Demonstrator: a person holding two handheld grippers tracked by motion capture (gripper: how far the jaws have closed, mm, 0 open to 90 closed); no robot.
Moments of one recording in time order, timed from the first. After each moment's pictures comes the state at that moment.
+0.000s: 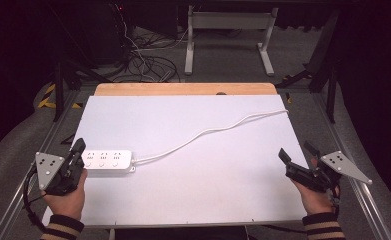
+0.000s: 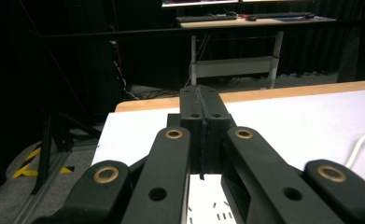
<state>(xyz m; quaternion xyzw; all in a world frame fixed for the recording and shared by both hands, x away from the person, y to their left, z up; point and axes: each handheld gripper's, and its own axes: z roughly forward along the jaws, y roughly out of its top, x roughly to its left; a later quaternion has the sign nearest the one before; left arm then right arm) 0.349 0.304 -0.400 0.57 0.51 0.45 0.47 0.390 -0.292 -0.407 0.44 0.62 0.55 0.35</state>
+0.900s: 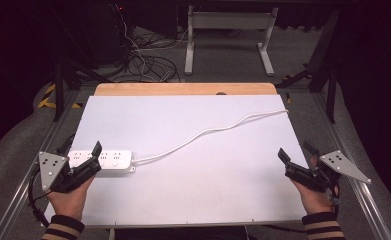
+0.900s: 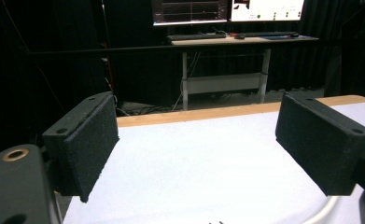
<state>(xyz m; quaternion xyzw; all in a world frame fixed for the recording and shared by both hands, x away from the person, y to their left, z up) 0.358 0.305 -0.410 0.55 0.48 0.46 0.50 0.391 -0.291 -0.407 0.43 0.62 0.55 0.35</state>
